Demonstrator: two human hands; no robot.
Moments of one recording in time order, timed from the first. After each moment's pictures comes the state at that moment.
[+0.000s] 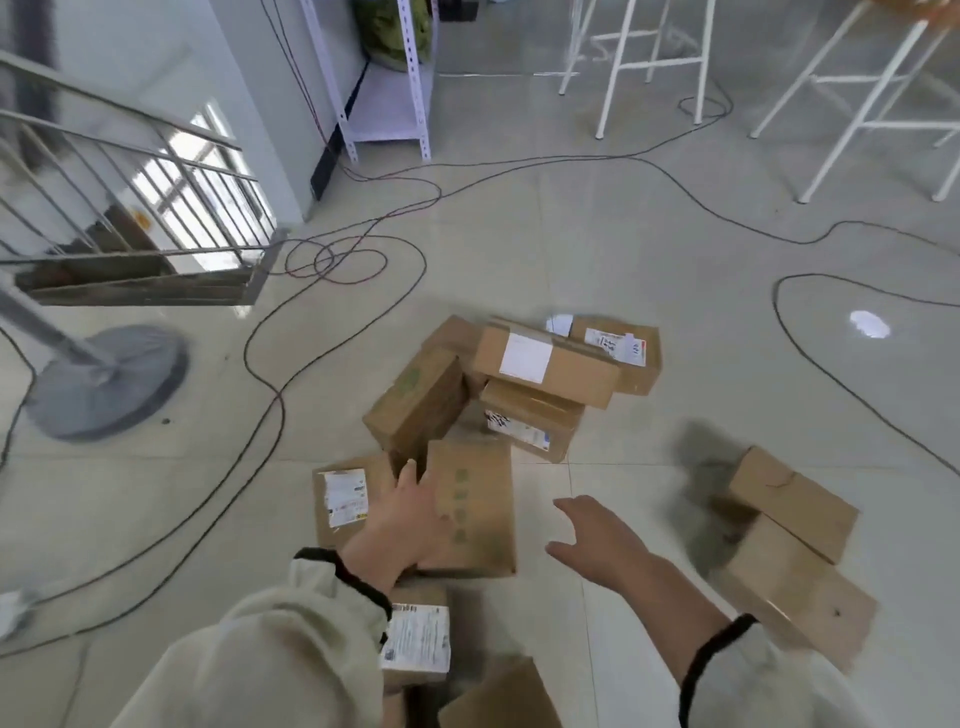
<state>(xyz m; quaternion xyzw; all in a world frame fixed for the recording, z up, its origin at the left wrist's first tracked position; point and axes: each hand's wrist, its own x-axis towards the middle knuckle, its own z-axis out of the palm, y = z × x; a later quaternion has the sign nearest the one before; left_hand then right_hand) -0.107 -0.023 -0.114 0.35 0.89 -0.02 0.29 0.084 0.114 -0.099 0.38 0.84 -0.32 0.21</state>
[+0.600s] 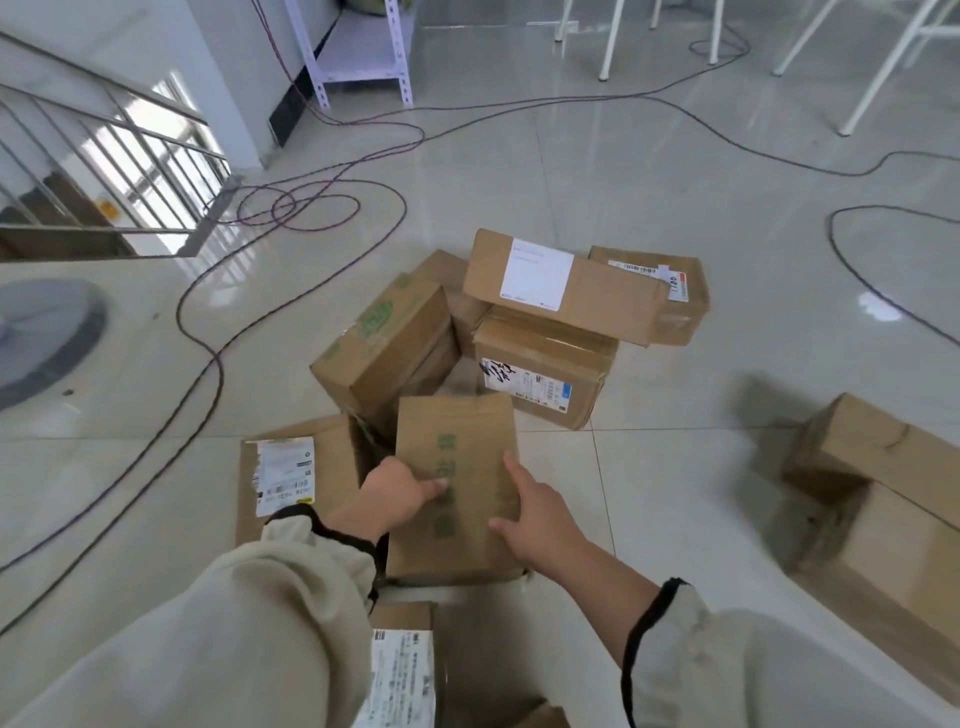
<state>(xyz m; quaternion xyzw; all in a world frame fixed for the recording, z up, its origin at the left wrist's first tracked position) -0.152 0.006 -0.289 0.17 0.90 0.16 0.38 0.009 0.095 -0.292 0.41 0.79 -0.45 0.09</state>
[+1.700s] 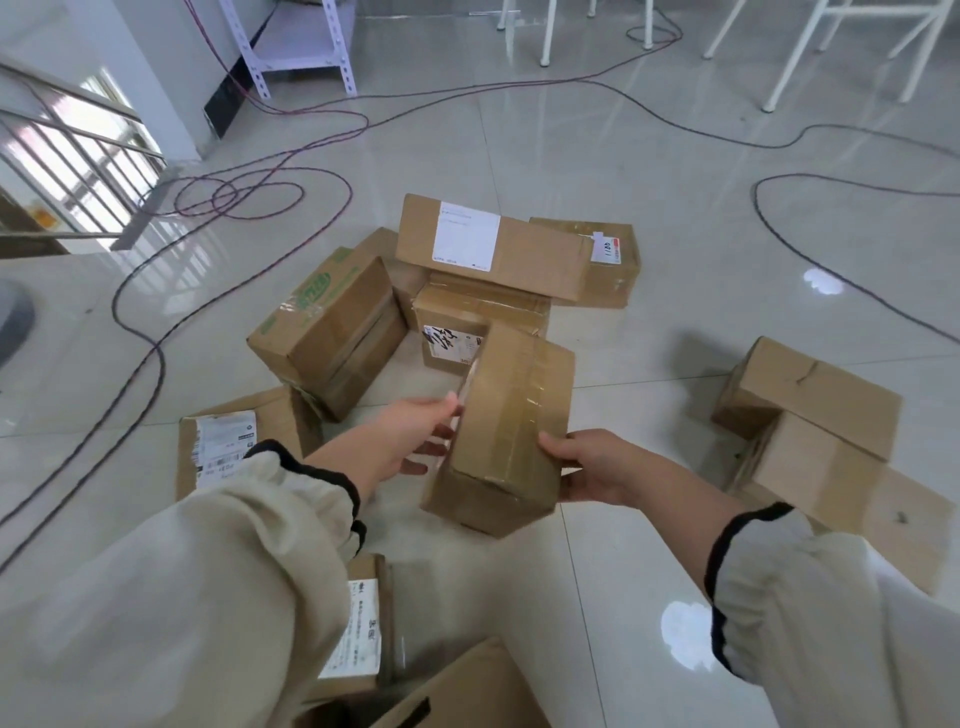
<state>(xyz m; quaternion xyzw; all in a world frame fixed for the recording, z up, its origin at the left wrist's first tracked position) -0.086 0.051 -0.245 0.15 0.77 0.34 0.51 0.107 0.177 -0.281 0.46 0.47 -0.75 0.05</state>
